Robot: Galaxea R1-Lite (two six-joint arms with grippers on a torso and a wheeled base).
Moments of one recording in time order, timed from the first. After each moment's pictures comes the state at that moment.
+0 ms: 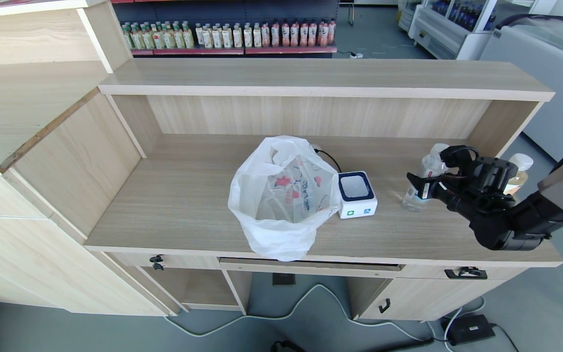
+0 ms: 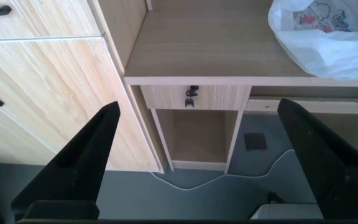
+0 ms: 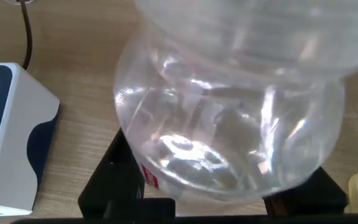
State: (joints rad) left arm 0.00 0.00 0.00 -0.06 0.05 0.08; right arm -0.04 2.27 -1.14 -1.10 0.13 -0.12
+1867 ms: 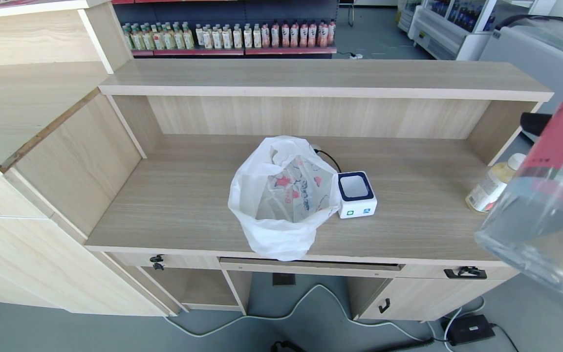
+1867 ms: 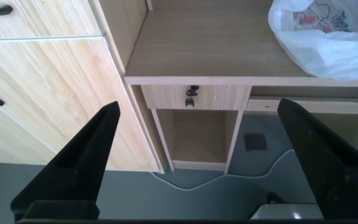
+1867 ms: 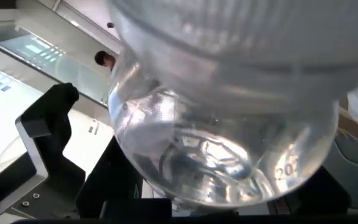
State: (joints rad) left arm 0.00 0.00 0.00 -0.06 0.05 0.08; right arm 0.25 1.10 -0.89 -0.44 1.02 0.71
